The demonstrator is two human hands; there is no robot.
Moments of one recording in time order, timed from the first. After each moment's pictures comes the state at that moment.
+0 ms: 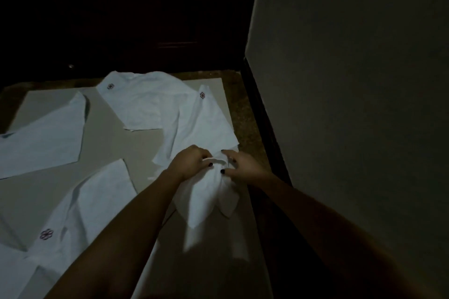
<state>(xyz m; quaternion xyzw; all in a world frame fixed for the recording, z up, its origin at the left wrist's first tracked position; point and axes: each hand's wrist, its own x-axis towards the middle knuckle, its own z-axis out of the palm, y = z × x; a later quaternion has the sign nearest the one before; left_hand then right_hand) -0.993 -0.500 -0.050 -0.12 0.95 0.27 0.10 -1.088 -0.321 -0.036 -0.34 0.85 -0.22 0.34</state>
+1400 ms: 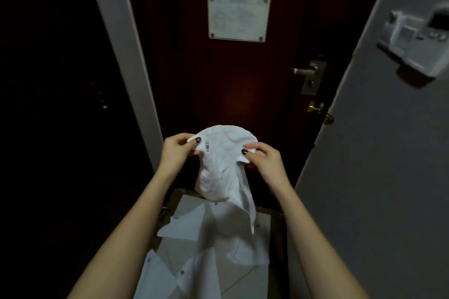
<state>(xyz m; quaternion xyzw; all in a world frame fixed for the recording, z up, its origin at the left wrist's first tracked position) -0.750 -0.542 0.941 -0.37 0.64 0.54 -0.41 -0.922 -0.390 0.945 -0.35 0.64 -0.61 0.29</state>
